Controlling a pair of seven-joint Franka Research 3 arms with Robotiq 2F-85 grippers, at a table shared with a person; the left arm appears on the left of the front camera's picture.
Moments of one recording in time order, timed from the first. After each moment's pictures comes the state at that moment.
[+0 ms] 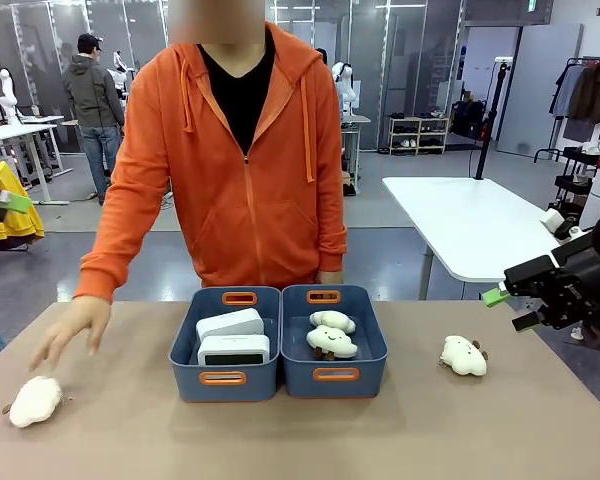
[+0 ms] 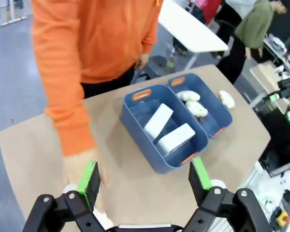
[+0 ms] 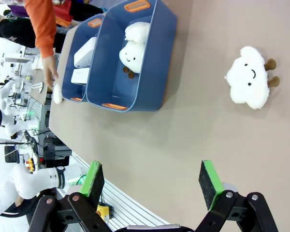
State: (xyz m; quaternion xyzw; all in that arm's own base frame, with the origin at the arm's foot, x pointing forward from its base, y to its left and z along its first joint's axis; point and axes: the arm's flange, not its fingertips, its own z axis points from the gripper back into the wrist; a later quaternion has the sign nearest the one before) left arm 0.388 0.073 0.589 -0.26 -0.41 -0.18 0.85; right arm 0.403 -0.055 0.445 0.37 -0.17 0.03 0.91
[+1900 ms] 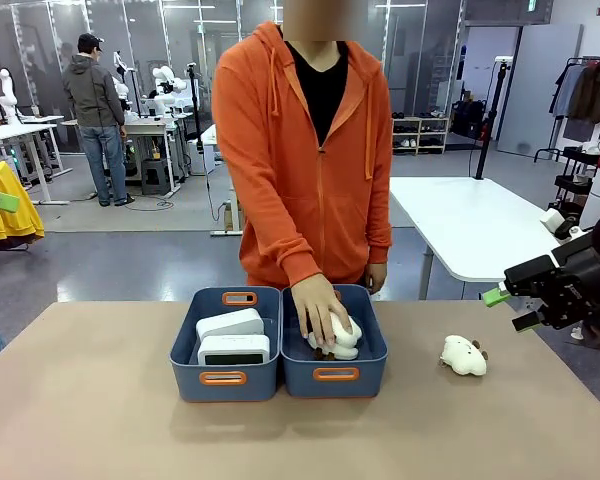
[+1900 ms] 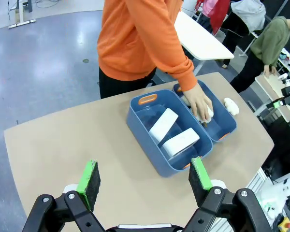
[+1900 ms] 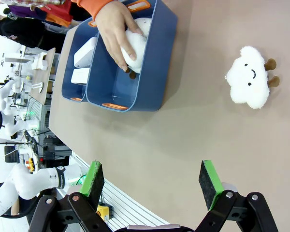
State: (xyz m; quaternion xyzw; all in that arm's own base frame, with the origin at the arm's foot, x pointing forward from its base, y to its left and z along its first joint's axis) left arm 0.378 0.079 0.588 -0.25 -0.43 -0.17 0.85; right arm 0.403 -0.055 0.445 0.37 -0.17 0.03 0.91
